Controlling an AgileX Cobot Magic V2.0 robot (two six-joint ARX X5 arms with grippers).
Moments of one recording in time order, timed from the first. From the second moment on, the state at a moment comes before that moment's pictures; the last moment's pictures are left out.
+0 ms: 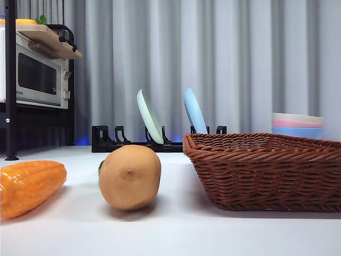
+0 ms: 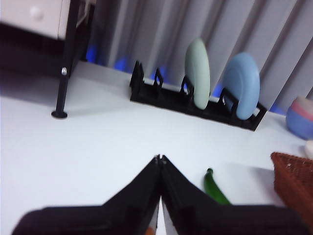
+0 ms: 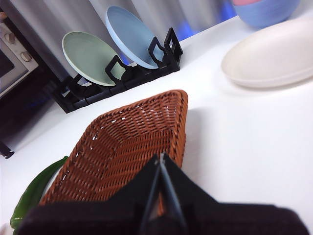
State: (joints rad) left arm -0.05 0.08 0.20 -0.21 0.08 -0.33; right arm 0.13 0.16 0.16 -0.17 -0.12 0.40
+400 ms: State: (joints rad) left arm -0.05 0.49 0.48 -0.27 0.24 -0.25; right arm 0.13 0.60 0.46 -0.19 -0.15 0.28
